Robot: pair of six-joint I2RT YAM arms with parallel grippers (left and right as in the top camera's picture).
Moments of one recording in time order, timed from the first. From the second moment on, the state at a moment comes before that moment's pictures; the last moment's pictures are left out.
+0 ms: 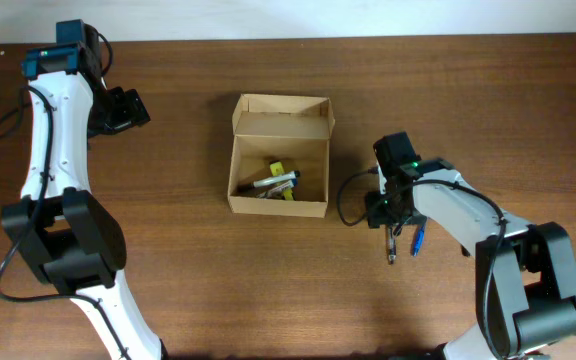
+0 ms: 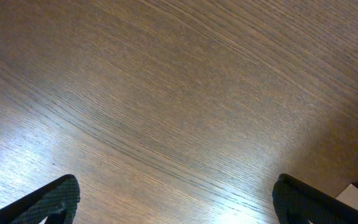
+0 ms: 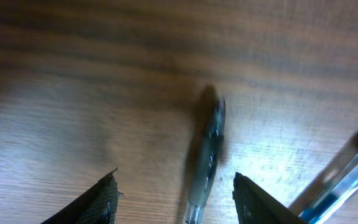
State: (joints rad) left arm 0.17 2.13 2.05 -1.32 -0.10 -0.31; right arm 0.24 1.75 1.01 -0.73 0.02 0.18
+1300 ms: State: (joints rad) left arm 0.17 2.13 2.05 -1.32 -0.10 -0.31; right arm 0.48 1.66 1.78 -1.00 -0.05 -0.48
